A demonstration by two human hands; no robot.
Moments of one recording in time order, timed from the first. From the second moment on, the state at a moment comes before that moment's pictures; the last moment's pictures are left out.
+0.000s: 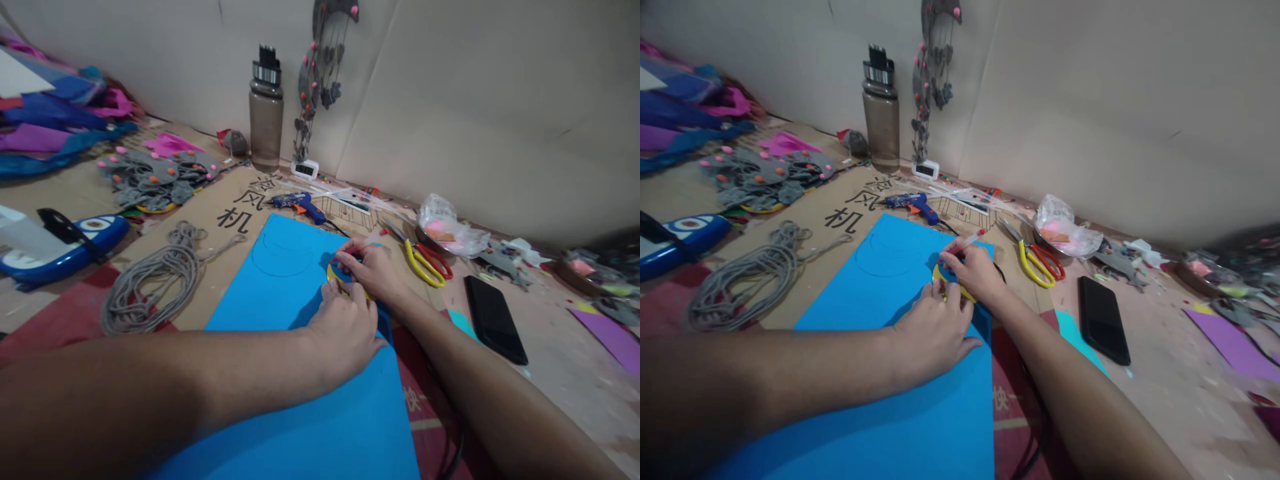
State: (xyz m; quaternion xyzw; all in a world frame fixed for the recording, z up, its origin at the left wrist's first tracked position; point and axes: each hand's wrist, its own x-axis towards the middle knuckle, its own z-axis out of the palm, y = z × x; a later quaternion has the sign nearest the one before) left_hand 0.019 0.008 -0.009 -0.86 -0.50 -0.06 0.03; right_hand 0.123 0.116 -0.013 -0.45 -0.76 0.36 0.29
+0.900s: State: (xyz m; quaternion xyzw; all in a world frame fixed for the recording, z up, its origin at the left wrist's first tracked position) left_hand 0.018 0.008 -0.010 -0.86 -0.50 -0.06 0.03; right_hand 0.124 0.116 -0.016 -0.46 -0.76 0.35 0.29
